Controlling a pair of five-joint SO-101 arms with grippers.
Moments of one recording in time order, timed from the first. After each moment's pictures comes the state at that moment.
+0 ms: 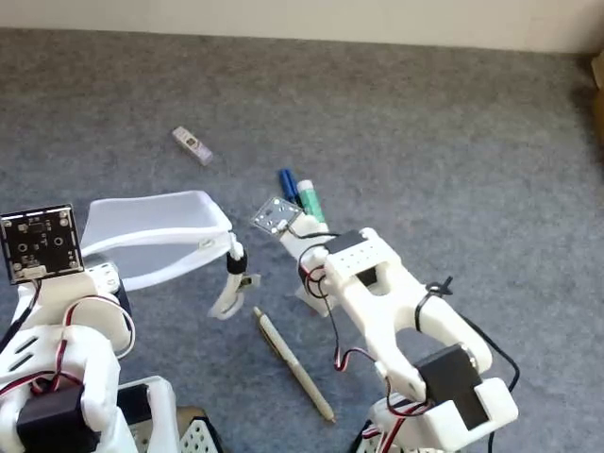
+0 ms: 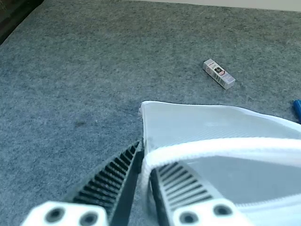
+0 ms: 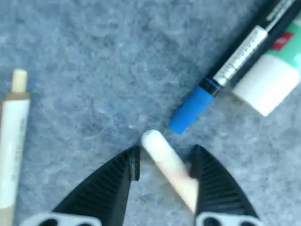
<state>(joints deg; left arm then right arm) -23.5 -81.1 41.6 82.2 0.2 -26.4 -4.9 43.8 48.7 32.0</state>
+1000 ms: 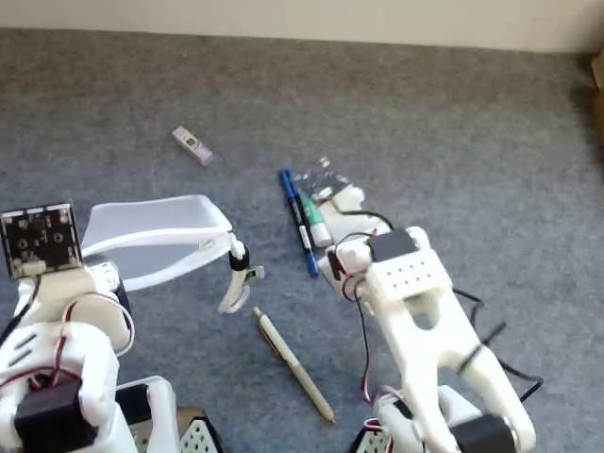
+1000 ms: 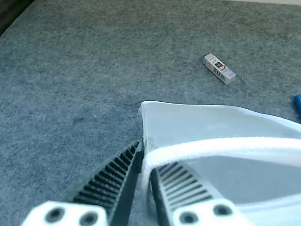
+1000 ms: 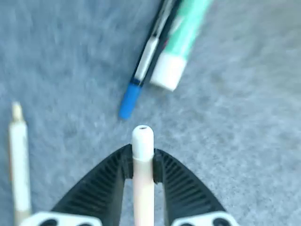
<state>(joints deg) -23.5 -79.1 40.7 82.9 0.2 -20.5 -31.1 44.3 57.3 19.3</state>
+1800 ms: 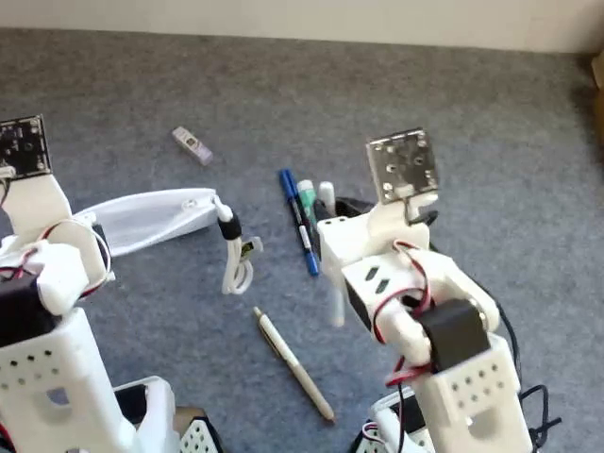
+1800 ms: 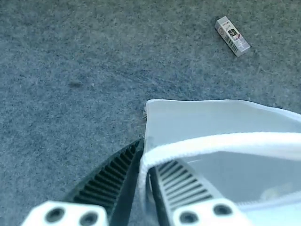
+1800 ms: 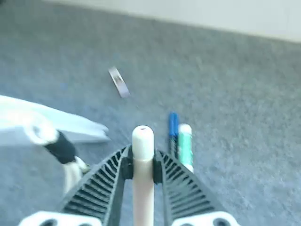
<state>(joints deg) -23.8 -48.7 20.6 89.7 3.3 -27.3 -58.3 30.7 62.2 -6.8</state>
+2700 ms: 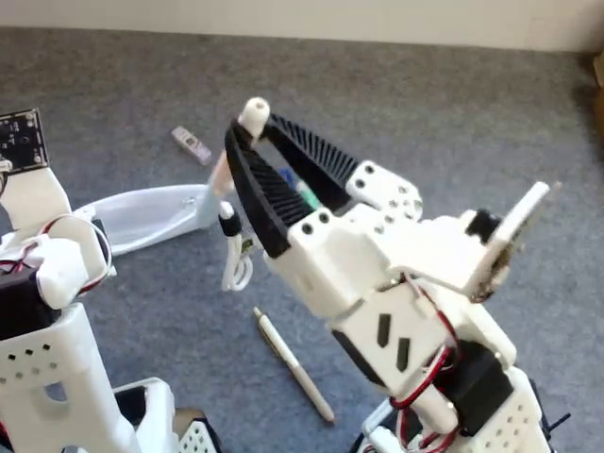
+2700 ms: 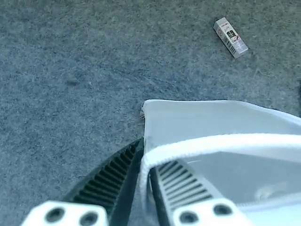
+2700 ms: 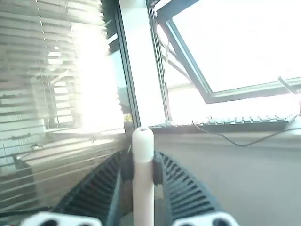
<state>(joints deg) -21.9 -47.3 20.0 89.6 5.5 -44.6 -58.8 22.0 20.4 -10.9</state>
